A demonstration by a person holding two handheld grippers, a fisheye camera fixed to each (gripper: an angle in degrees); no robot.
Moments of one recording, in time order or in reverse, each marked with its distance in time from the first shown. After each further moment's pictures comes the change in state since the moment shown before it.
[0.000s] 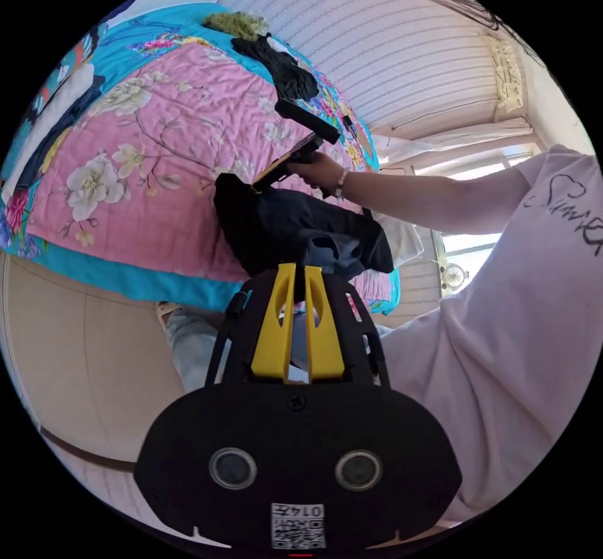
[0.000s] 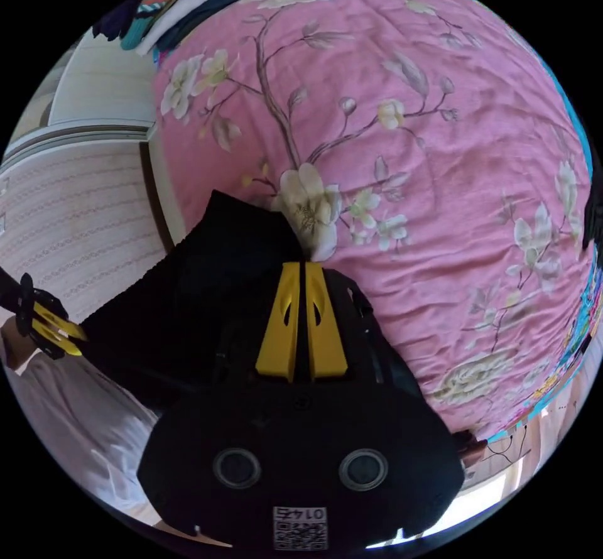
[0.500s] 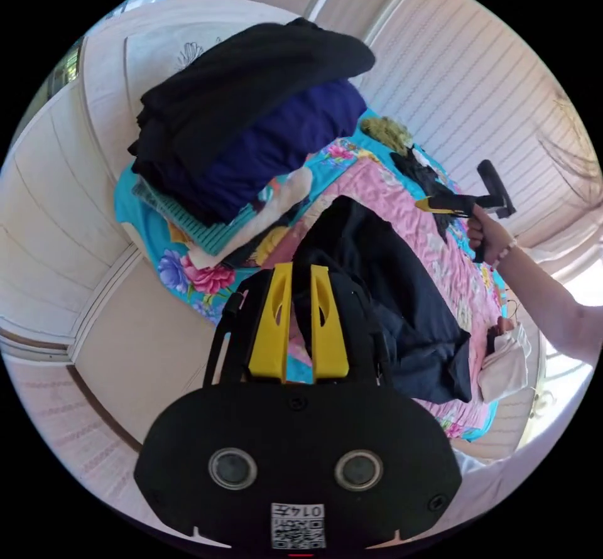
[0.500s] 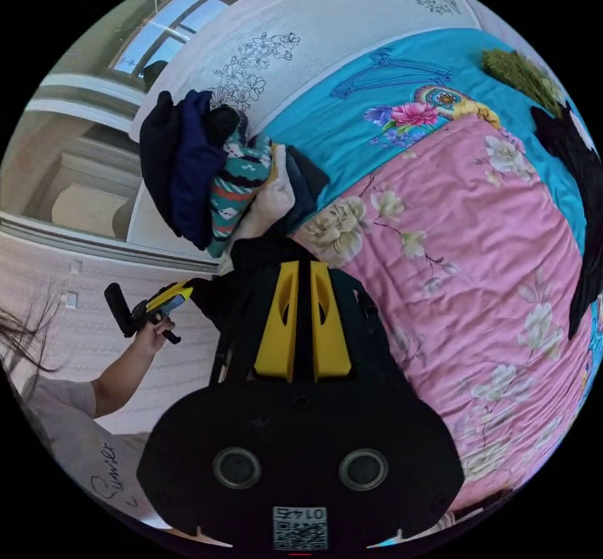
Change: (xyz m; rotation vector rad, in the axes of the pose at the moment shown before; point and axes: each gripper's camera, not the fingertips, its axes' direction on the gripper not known) left arm -0.195 -0.064 -0.137 0.260 -0.603 -0.281; right arm 0.012 -0.063 -0.180 0.506 -0.286 0.111
